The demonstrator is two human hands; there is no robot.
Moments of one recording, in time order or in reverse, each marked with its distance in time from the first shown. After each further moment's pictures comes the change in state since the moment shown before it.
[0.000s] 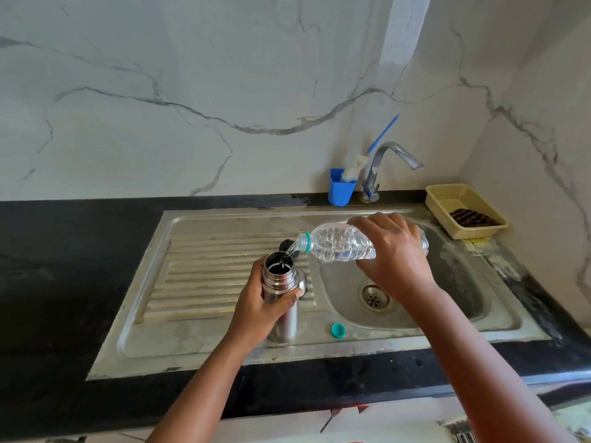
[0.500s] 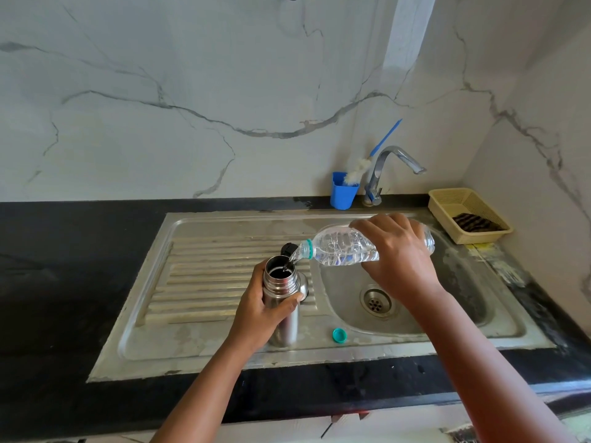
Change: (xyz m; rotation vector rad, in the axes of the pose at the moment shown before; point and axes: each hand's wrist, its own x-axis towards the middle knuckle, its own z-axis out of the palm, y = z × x) left_hand 0.001 -0.003 0.002 -0.010 0.017 0.002; right_hand 0.004 0.005 -0.002 -0.061 0.031 -0.055
